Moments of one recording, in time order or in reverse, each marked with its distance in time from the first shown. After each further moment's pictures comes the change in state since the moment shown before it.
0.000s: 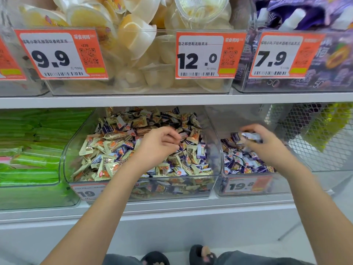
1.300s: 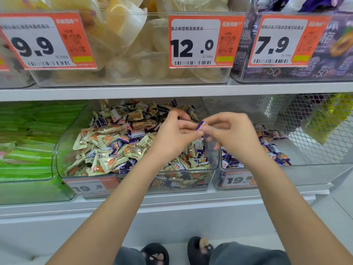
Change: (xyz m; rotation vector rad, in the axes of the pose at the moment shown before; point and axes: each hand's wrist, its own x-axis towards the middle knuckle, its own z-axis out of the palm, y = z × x) left_hand 0.006 0.026 0.039 -0.241 0.041 0.083; right_hand -0.015 -0.073 0.051 0.244 0.032 -0.151
